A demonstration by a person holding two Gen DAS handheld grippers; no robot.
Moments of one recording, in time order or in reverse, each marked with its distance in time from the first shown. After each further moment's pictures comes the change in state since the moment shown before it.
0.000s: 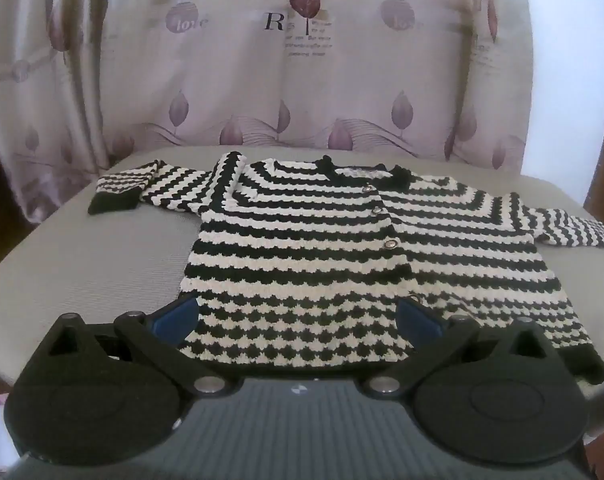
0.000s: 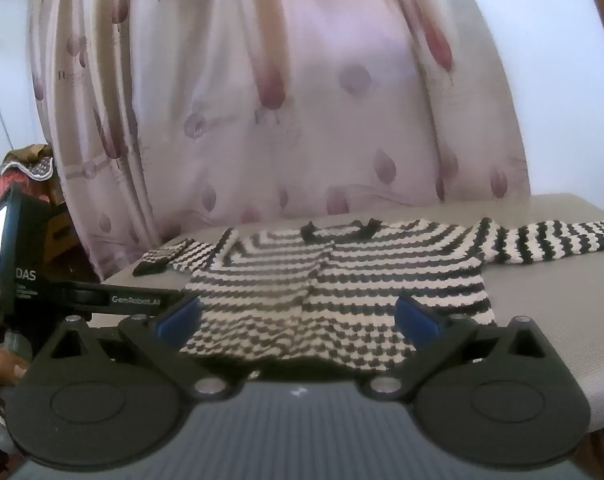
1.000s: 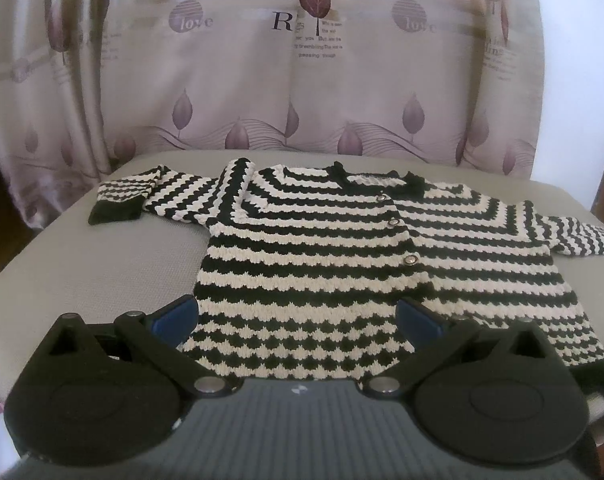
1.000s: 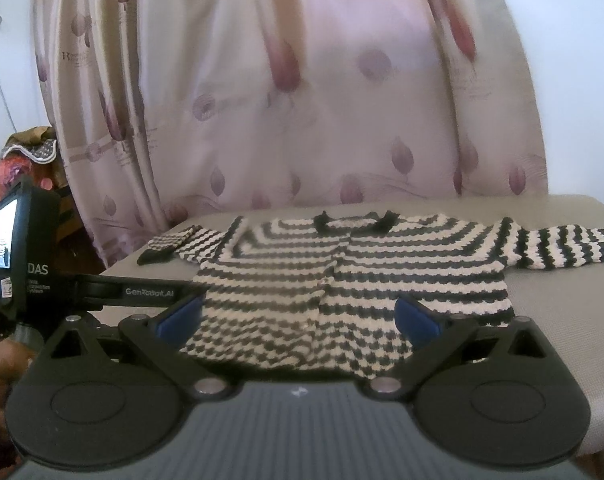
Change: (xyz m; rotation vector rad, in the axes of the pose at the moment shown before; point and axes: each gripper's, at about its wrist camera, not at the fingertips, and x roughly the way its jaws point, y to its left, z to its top) left arm 0.022 0.015 0.012 0.000 -0.012 0.005; right arm 0.026 0.017 0.016 -0.029 0.055 0.016
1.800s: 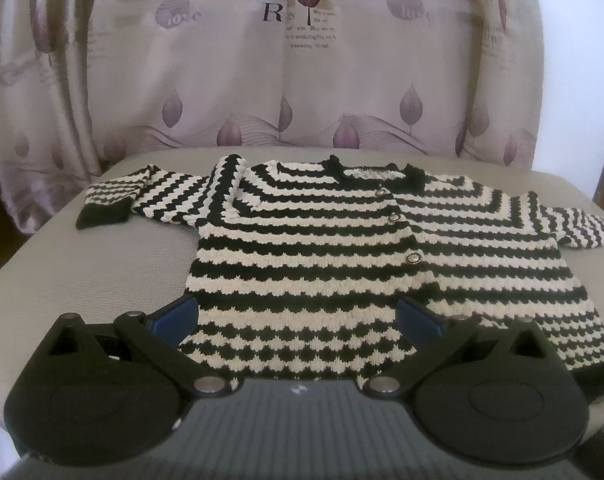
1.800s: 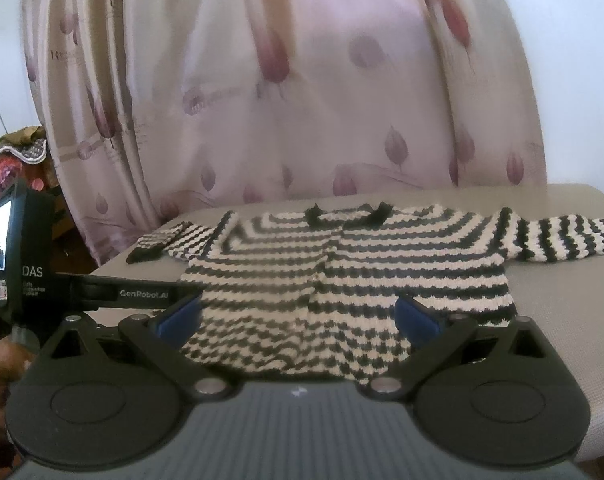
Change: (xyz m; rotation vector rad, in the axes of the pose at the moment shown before) left arm 0.023 -0.004 0.003 0.024 0.018 -0.009; right arm 0.020 -0.012 0.001 0.019 0.027 -0.013
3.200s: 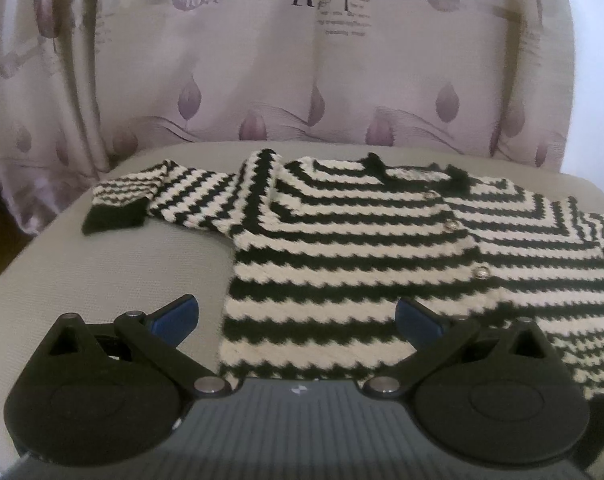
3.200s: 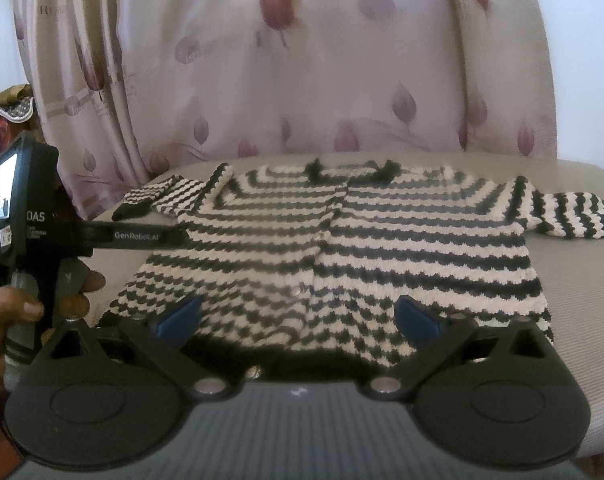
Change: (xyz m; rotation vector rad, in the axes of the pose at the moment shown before) left arm 0.052 0.049 0.013 0.000 0.008 0.033; right arm 0.042 0.014 -0.007 -0.034 0.134 -0.025
